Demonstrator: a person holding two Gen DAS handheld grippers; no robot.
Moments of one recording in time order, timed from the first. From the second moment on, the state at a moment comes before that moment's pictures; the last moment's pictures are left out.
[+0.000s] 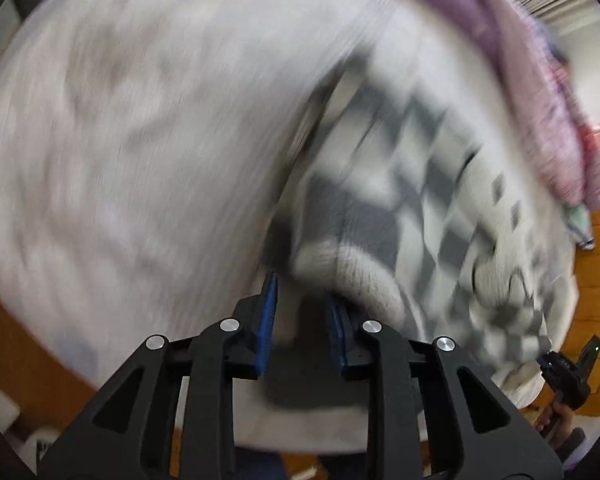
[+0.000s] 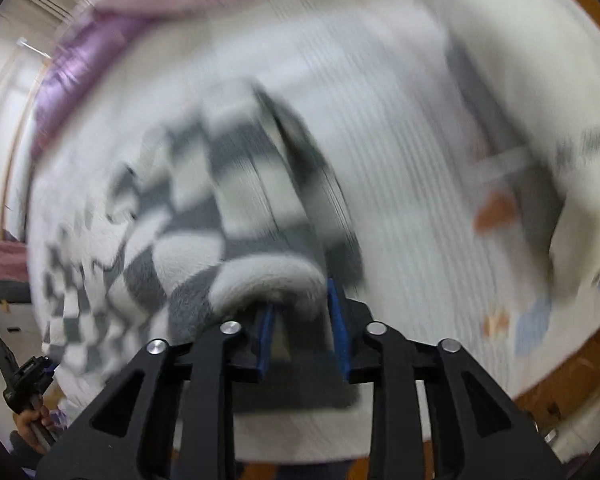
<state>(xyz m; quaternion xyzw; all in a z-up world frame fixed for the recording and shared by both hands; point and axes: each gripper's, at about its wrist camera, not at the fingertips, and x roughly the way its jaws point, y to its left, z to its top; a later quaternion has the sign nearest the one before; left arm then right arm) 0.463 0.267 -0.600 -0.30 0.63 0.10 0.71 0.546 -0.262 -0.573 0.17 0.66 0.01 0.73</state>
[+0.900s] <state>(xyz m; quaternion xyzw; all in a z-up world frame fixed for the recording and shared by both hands) 0.486 0.211 -0.628 -0.39 0.62 0.12 0.68 0.567 -0.277 -0.606 0.39 0.64 -0.03 0.66</state>
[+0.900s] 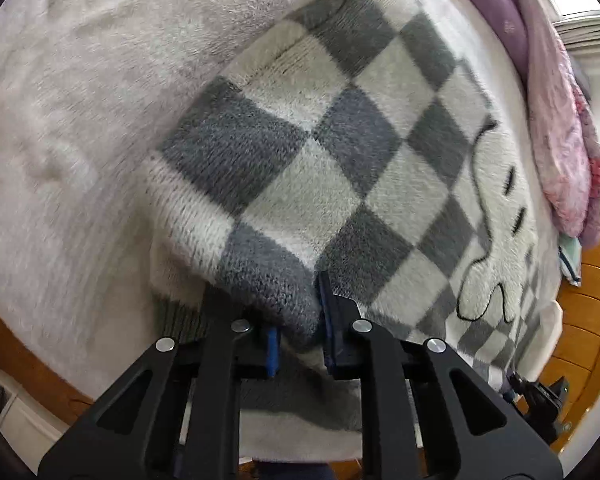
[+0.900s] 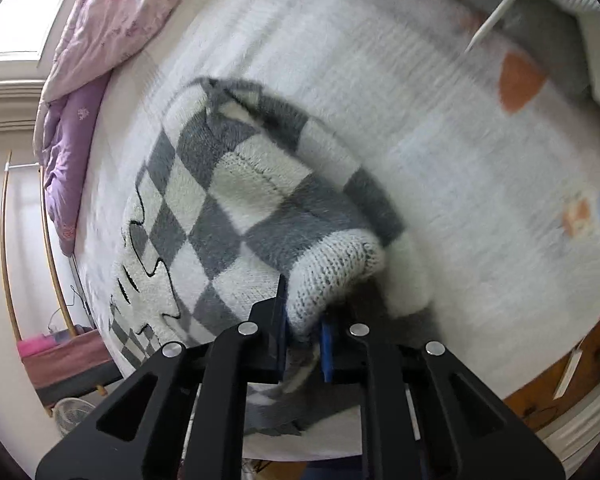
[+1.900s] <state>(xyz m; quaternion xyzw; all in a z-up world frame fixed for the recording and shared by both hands) 0.438 0.302 -0.623 -0.47 0.59 0.14 0.64 0.707 -0.022 -0.566 0.08 0.64 0.19 0.74</state>
